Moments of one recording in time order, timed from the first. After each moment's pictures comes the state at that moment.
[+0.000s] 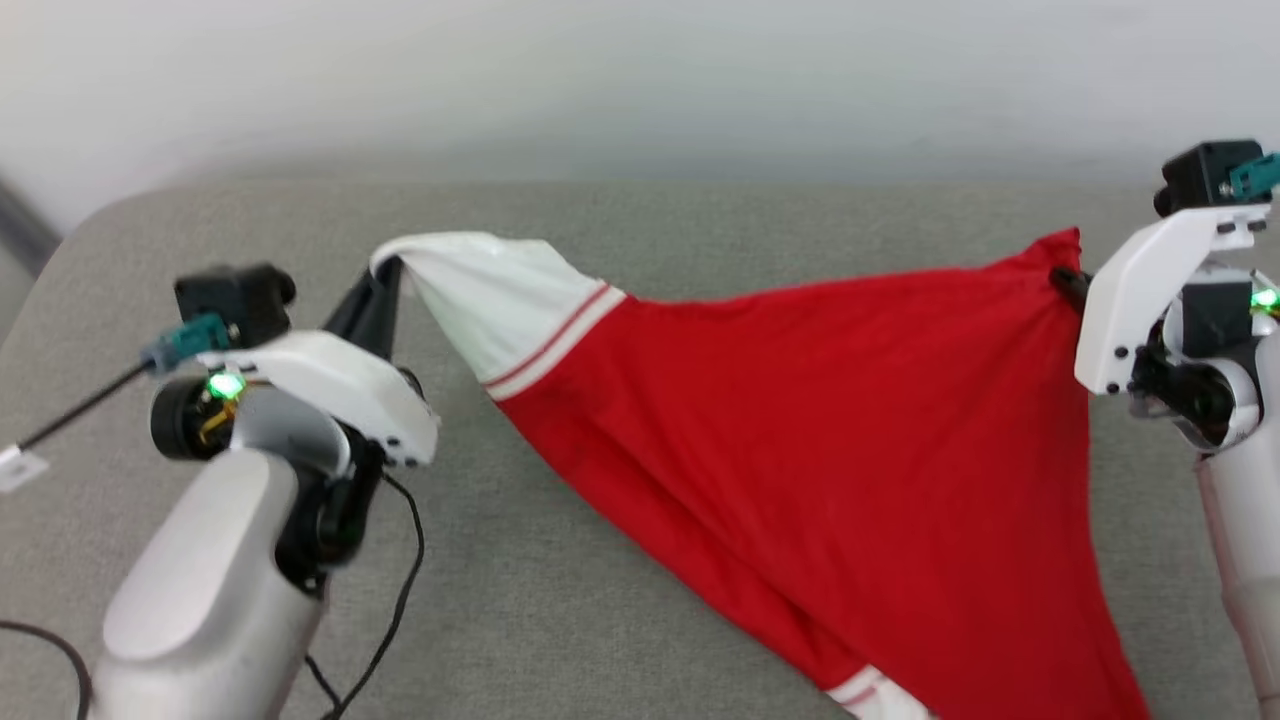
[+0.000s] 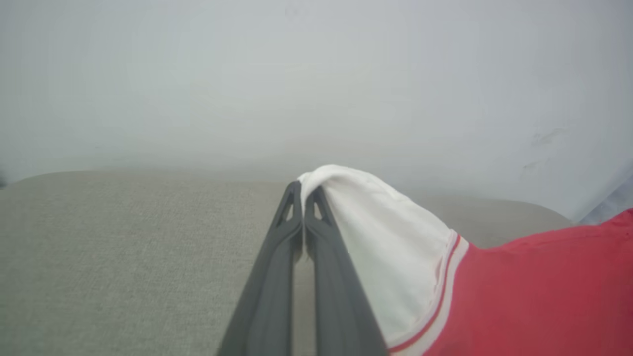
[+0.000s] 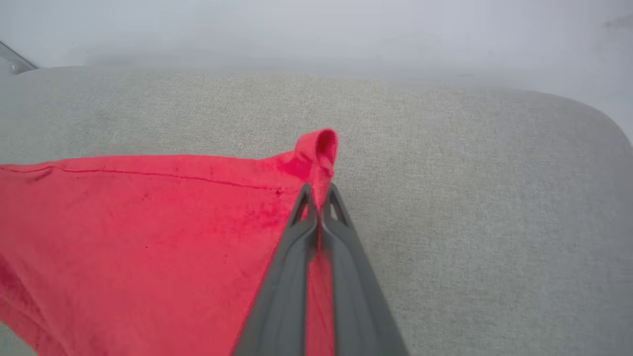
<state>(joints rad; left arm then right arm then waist) -0.49 0.40 -0.42 0.21 -0.74 0.14 0.02 -0.69 -0.28 0.07 0.54 0.39 0.13 0.64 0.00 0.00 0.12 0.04</state>
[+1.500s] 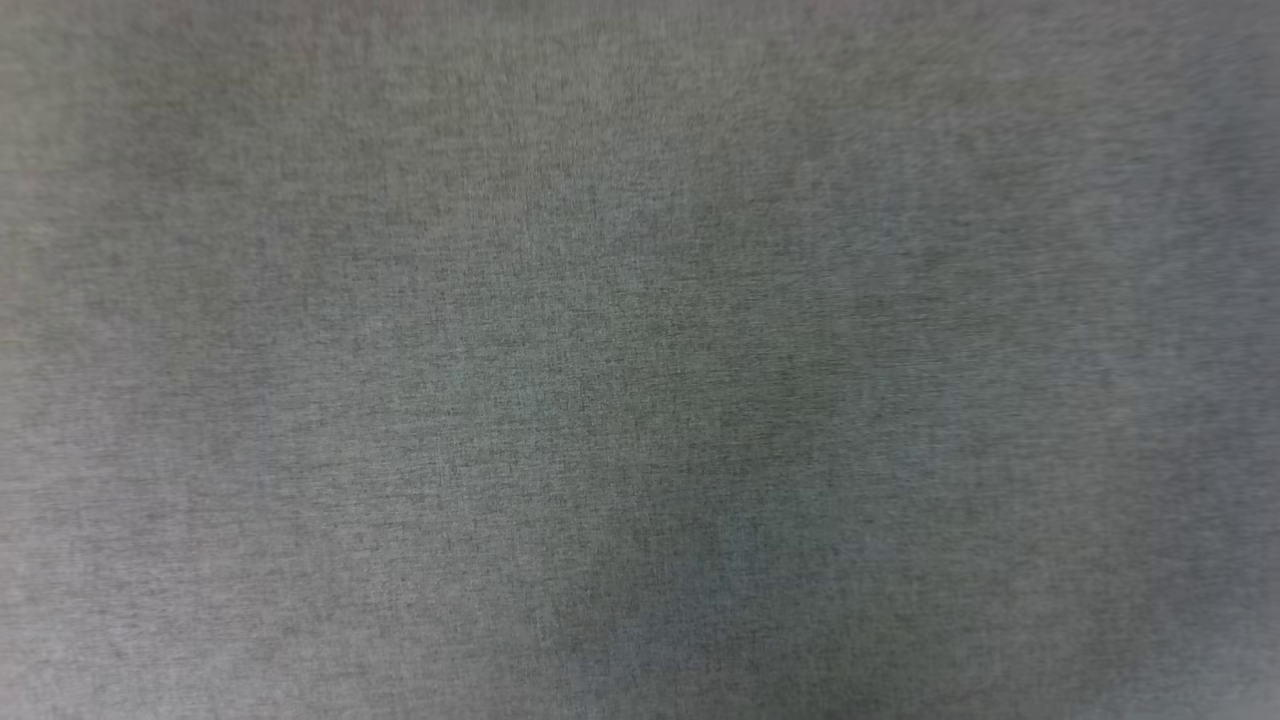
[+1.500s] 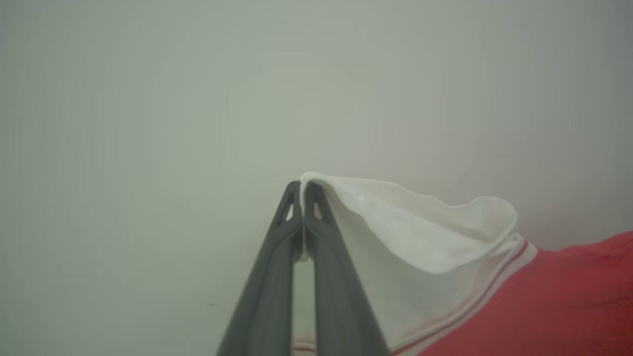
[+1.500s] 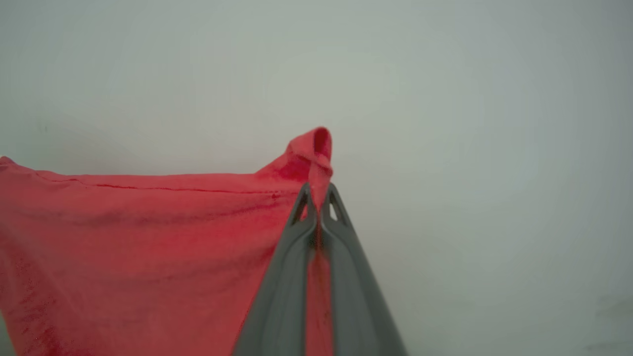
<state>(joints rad) -1.78 0.43 -0.42 0.85 -0.55 -0.01 -0.18 -1.69 -0.27 0.14 0.76 0.34 0.13 0.14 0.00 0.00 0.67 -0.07</state>
